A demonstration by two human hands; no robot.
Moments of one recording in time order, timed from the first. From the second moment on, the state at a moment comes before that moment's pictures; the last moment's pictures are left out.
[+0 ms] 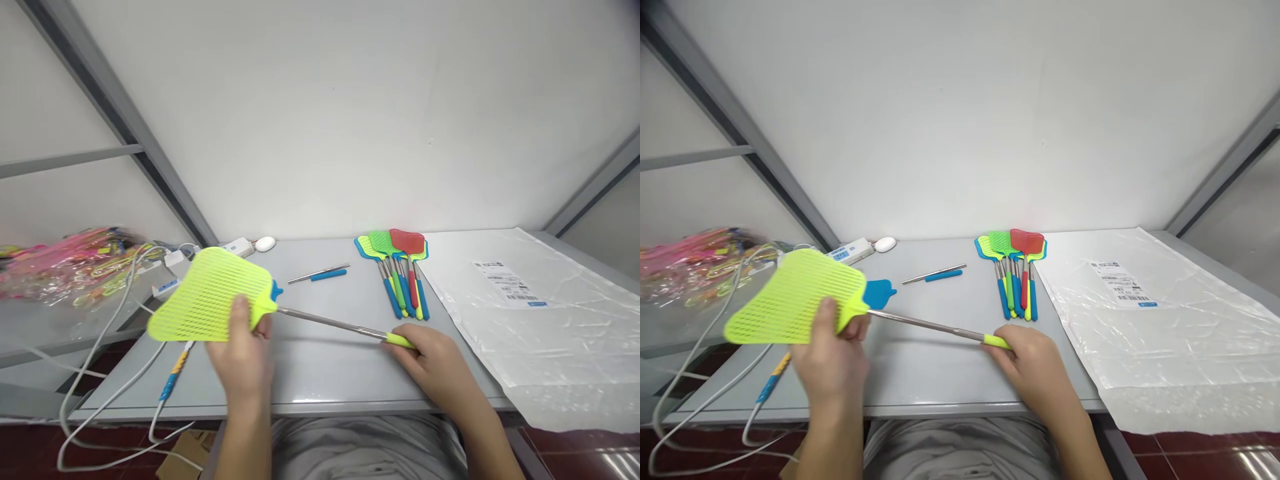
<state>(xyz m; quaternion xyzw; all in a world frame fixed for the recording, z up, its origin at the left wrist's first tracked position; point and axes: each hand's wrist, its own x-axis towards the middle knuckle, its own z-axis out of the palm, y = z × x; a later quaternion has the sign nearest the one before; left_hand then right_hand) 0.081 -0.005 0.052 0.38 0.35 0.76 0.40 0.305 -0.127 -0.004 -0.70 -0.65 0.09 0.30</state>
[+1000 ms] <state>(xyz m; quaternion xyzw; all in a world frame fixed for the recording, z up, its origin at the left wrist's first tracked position) 0.121 -0.057 0.052 0.55 0.41 0.58 0.44 0.285 -0.130 0.006 -0.63 -0.66 0.13 0.38</state>
